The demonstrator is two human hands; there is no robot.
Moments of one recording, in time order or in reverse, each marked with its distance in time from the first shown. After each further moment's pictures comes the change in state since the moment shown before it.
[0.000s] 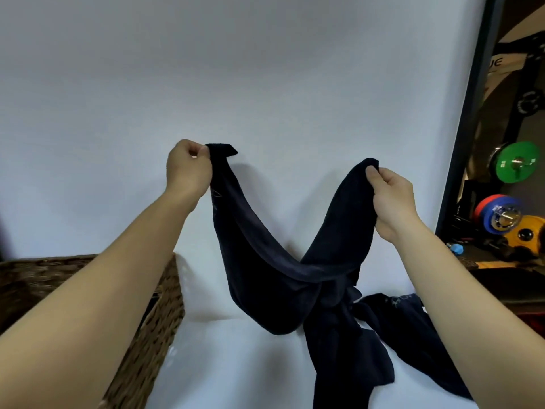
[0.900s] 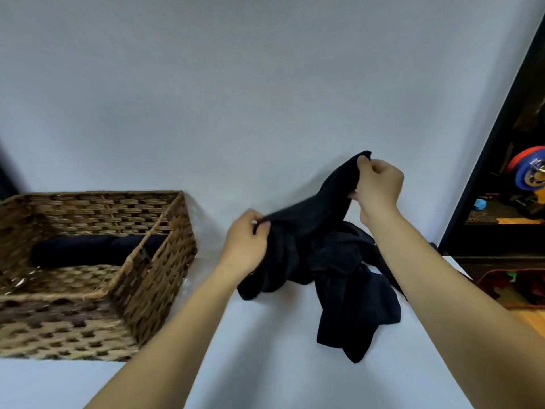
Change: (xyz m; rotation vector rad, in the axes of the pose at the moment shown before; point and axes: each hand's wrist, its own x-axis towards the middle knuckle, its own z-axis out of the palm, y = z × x) left_hand -0.178 -0.129 0.032 0.205 -0.456 -0.212; right_hand -0.027 0.095 0.032 -0.116 0.185 0.075
